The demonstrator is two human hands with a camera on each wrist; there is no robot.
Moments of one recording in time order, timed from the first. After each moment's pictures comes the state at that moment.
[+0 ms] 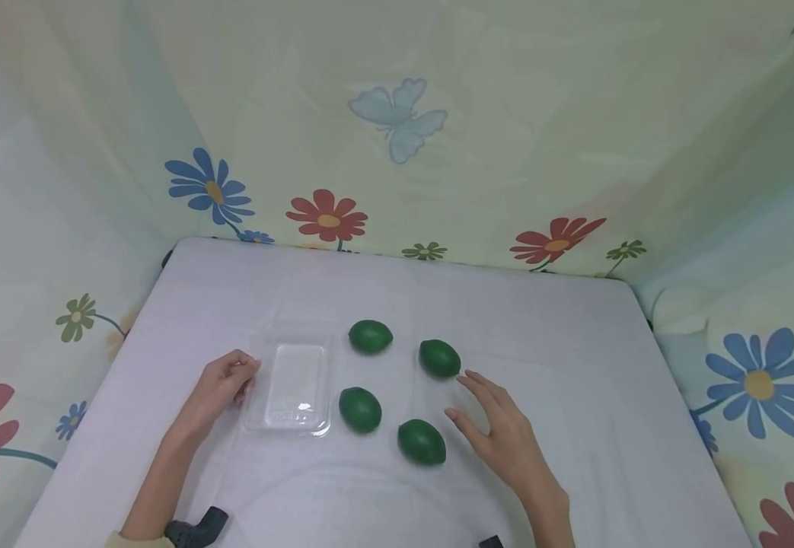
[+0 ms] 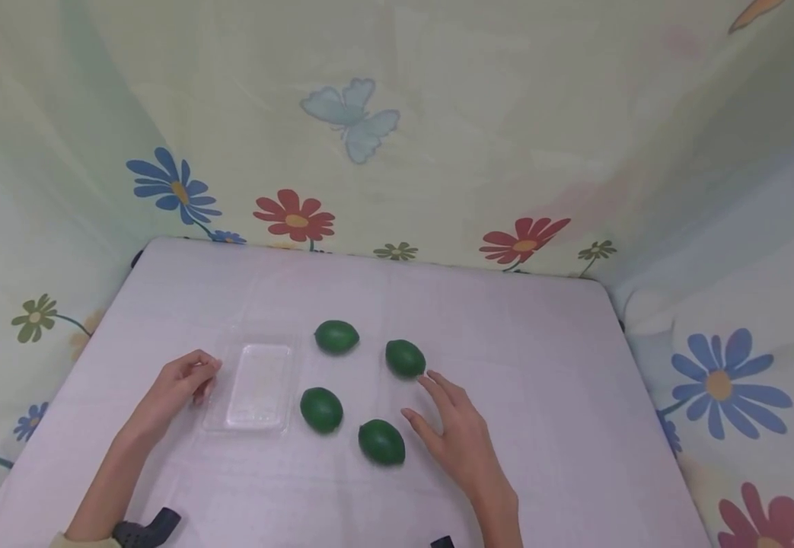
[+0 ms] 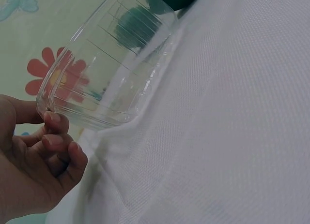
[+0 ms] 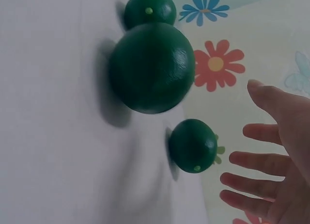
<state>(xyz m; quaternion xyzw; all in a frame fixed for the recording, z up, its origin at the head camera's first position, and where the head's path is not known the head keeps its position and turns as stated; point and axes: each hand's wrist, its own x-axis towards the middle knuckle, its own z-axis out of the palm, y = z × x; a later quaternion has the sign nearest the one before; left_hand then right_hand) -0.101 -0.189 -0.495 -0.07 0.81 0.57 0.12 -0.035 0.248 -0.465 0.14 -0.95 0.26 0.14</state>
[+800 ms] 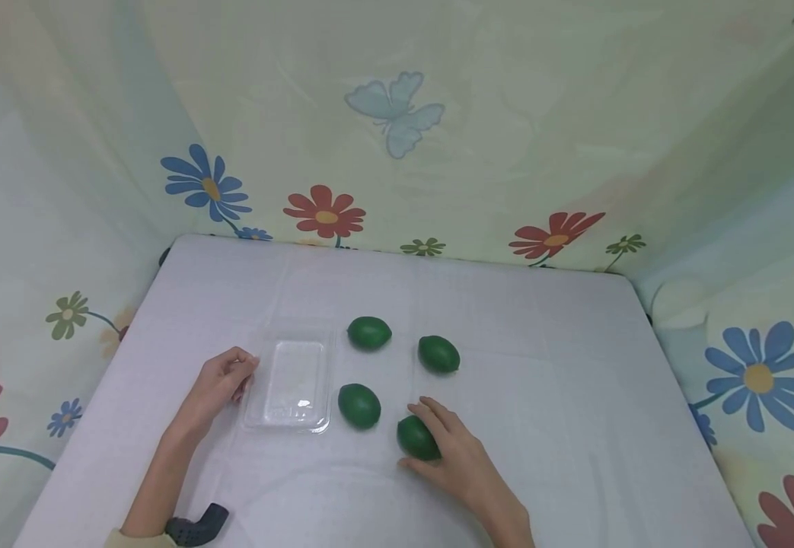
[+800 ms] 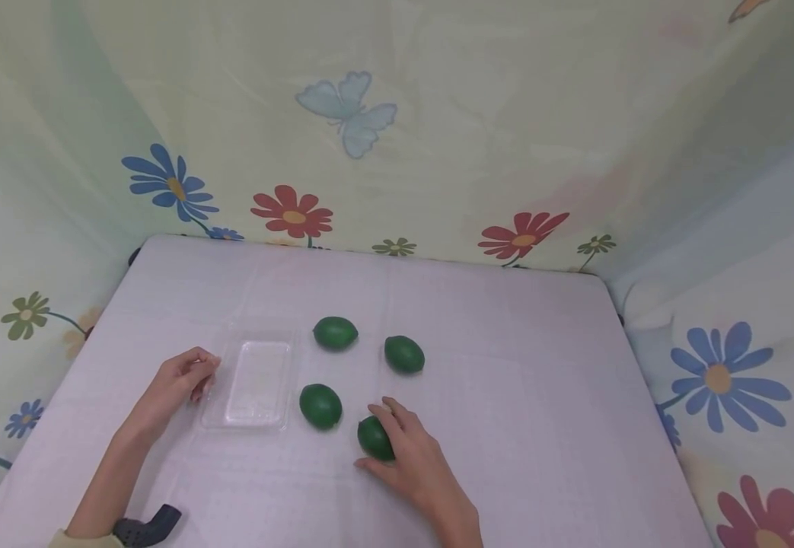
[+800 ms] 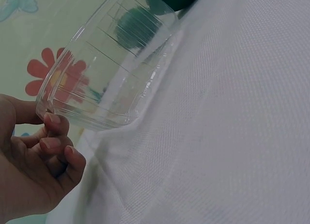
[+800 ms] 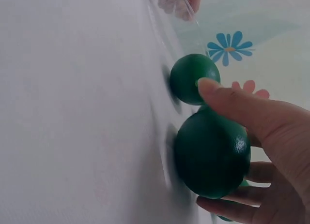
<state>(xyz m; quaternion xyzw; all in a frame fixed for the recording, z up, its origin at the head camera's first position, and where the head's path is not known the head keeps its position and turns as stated) -0.100 -0.186 -0.491 -0.07 0.82 0.56 0.12 -0.009 0.201 -0.483 0.16 -0.95 0.25 0.01</state>
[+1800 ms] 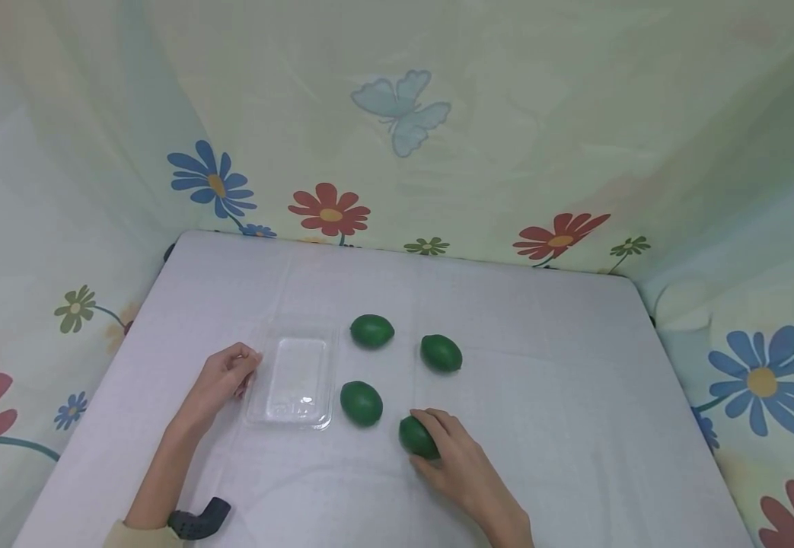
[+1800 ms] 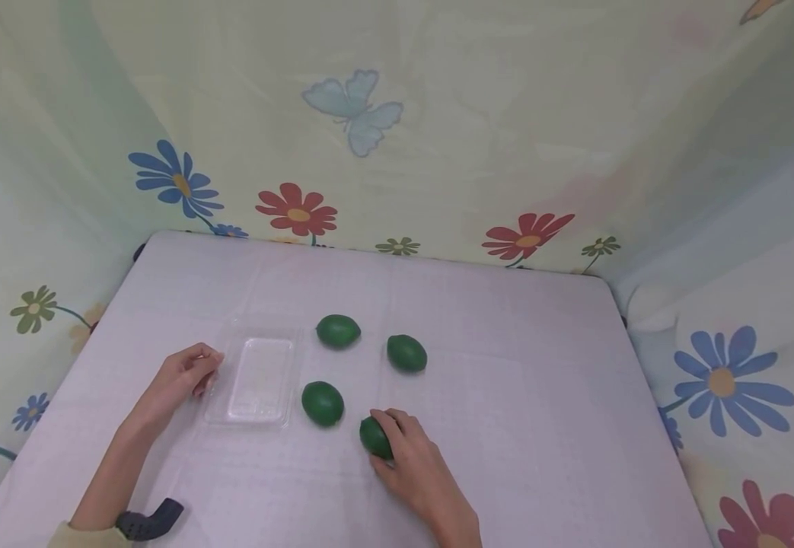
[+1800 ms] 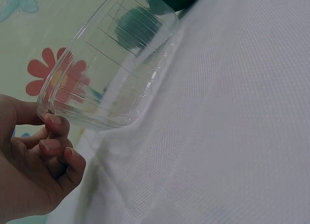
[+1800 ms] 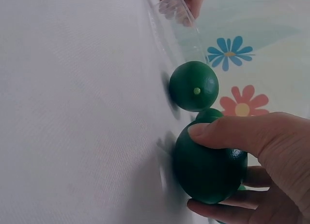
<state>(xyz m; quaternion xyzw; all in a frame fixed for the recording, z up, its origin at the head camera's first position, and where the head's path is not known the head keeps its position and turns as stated) -0.100 -0.185 -0.487 -0.08 0.81 0.56 0.13 -0.003 0.197 -0.480 0.19 -0.95 0.23 0.04</state>
